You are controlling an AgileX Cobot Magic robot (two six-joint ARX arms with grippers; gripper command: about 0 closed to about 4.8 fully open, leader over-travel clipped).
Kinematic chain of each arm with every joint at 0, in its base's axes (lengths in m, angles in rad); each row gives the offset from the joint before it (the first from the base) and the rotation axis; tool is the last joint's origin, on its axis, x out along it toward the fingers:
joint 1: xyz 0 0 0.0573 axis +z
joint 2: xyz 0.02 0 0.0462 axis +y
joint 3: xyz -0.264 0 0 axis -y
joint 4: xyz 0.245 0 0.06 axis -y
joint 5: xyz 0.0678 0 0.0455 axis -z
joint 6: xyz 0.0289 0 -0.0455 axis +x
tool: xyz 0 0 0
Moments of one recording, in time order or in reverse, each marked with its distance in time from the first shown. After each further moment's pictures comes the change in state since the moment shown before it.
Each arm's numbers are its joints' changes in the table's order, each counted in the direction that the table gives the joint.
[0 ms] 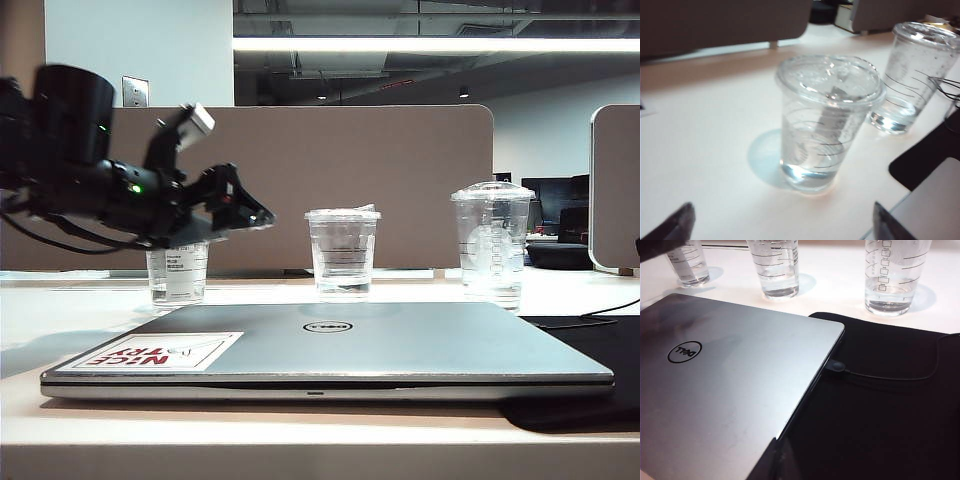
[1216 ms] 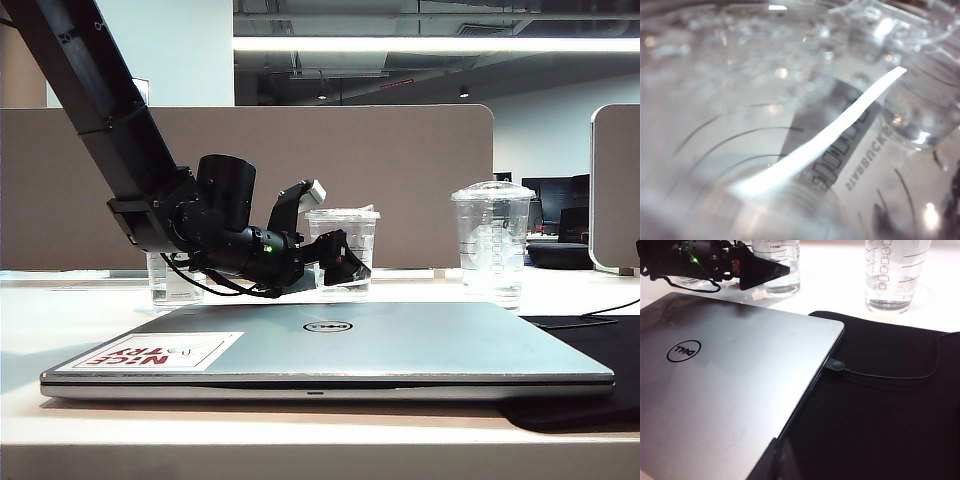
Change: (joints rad) left arm -0.138 0.484 0.634 -0.229 -0.023 -0.006; right arm 0.000 0.003 0.000 0.000 0.000 0.000
